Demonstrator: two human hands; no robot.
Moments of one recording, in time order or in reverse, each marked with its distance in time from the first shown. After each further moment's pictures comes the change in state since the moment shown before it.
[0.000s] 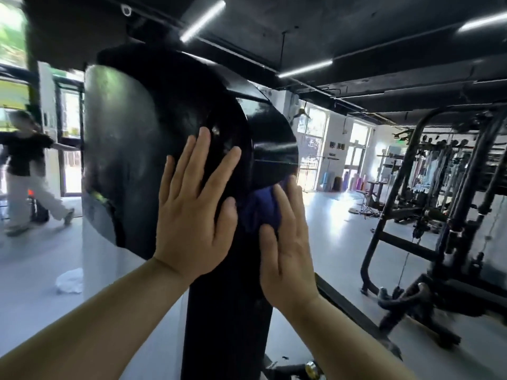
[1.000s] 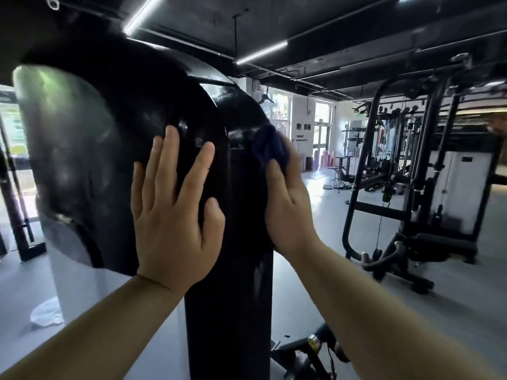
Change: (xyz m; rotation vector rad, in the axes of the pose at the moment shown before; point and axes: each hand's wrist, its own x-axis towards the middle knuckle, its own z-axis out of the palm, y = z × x) left_hand -0.004 0.000 0.000 -0.055 0.012 -0.012; right_hand 0.053 -0.013 -0.012 0.379 0.144 0.415
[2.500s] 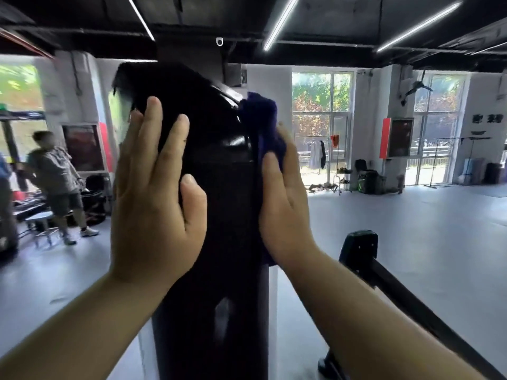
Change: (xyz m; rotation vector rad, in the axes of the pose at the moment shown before) left_hand 0.041 0.055 0.024 0.544 0.067 0.015; right_hand 0.060 0.053 -0.010 0.461 -0.326 -0.112
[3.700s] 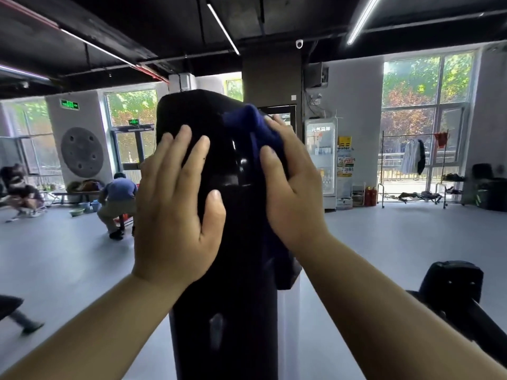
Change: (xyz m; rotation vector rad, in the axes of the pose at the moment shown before) left_hand 0.012 0.031 0.004 0.365 -0.096 -0.047; right_hand 0.053 0.015 -0.010 0.093 -0.089 -0.140
